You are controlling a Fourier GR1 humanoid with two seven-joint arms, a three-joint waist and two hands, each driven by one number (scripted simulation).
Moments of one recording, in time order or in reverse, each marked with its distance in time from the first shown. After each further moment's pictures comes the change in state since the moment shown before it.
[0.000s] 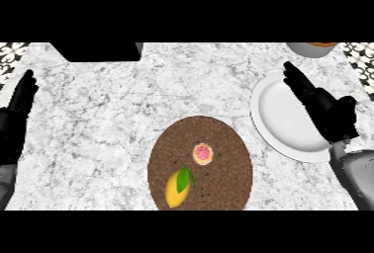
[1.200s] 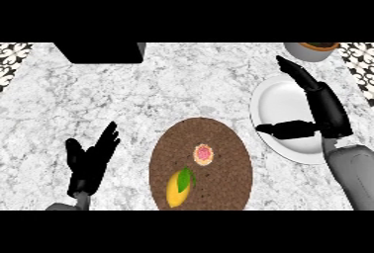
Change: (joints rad) left arm 0.128 -0.364 -0.131 0.130 0.190 -0.121 0.158; right arm -0.030 0.067 -0.043 0.040 0.231 -0.086 -0.288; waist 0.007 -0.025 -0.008
